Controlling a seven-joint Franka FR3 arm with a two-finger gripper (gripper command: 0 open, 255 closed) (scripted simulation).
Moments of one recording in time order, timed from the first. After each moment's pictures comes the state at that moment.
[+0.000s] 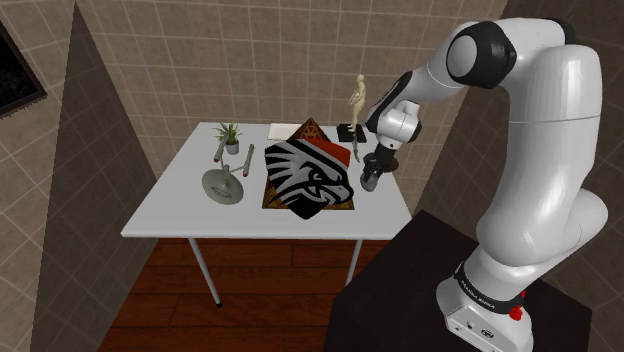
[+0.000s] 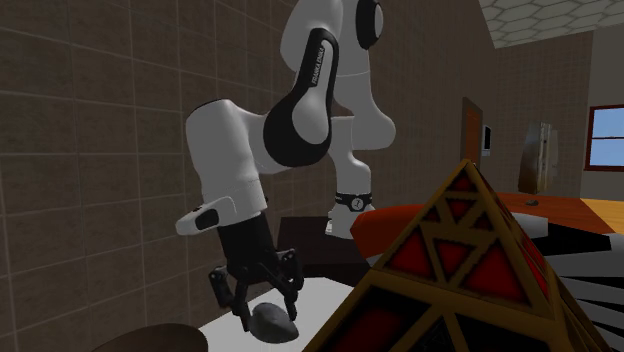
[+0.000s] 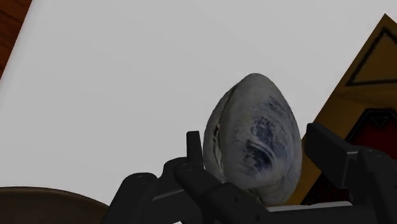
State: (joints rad) arm -0.37 0.47 -0.16 -2.16 0.59 2.48 -0.86
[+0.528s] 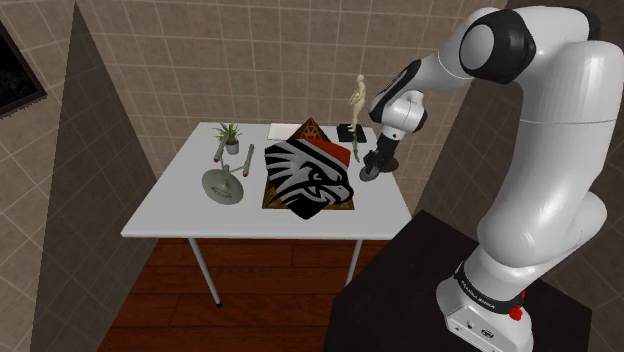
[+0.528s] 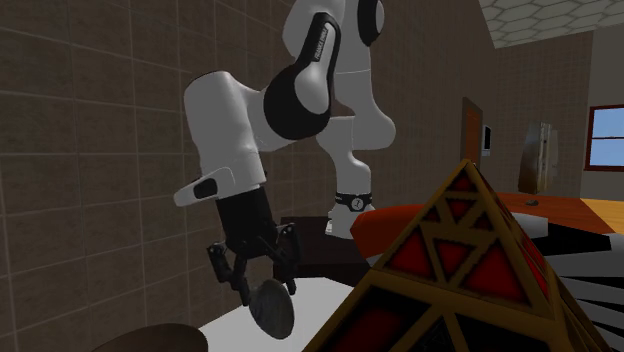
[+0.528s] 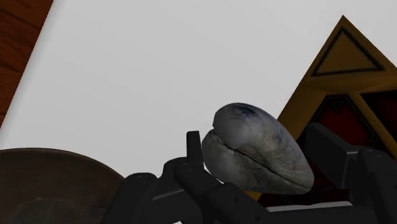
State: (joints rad) arm -0.35 0.38 -0.19 -2.18 0.53 2.41 -0.80
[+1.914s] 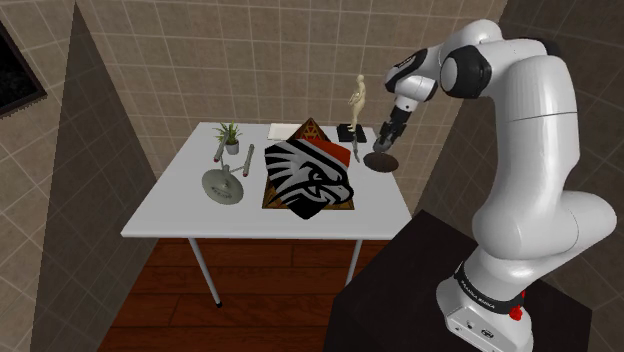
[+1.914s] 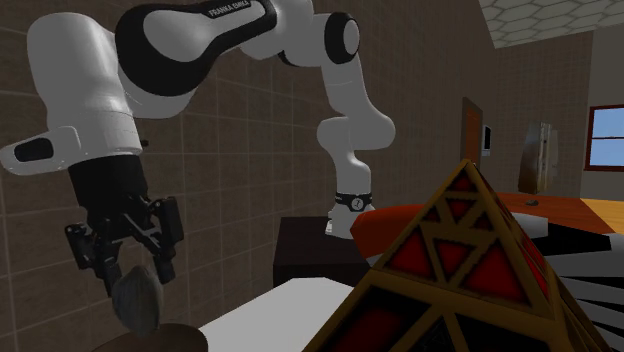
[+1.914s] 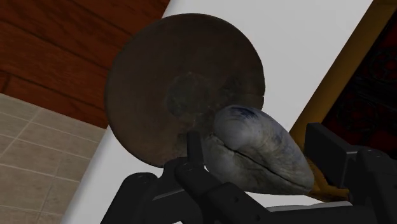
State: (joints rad) arm -0.52 0.66 -0.25 -1.57 0.46 2.04 -0.82
